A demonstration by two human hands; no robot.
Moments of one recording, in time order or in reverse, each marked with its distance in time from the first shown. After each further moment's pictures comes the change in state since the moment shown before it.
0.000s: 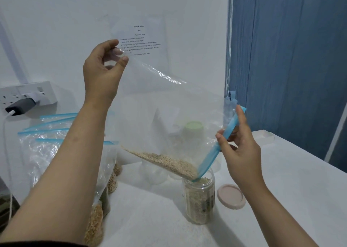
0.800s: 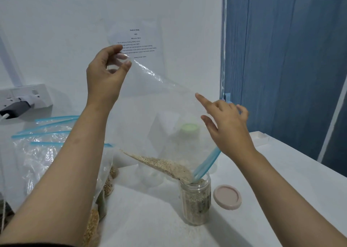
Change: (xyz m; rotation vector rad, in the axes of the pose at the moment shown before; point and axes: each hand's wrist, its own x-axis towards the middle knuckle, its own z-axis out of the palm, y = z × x) left_hand -0.003 0.003 0.009 -0.014 -0.043 0.001; right_hand 0.059 -0.022 0.007 -0.788 -0.100 -0.435
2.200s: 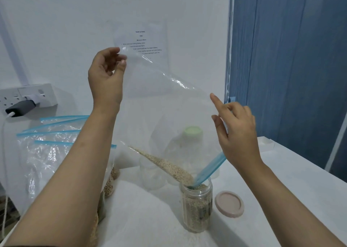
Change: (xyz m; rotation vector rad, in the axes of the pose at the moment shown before) left_hand -0.005 0.003 0.007 -0.145 0.179 -0.084; right_hand -0.007 0.011 0.006 0.162 0.259 -0.093
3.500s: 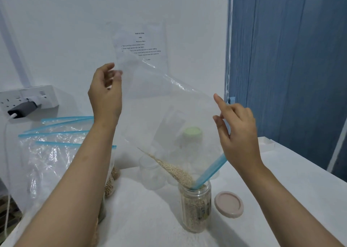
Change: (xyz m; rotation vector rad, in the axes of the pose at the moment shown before) left_hand -0.021 -0.013 -0.005 0.197 0.057 -0.064; right_hand -0.003 0.004 -0.003 0.084 0.048 0.031
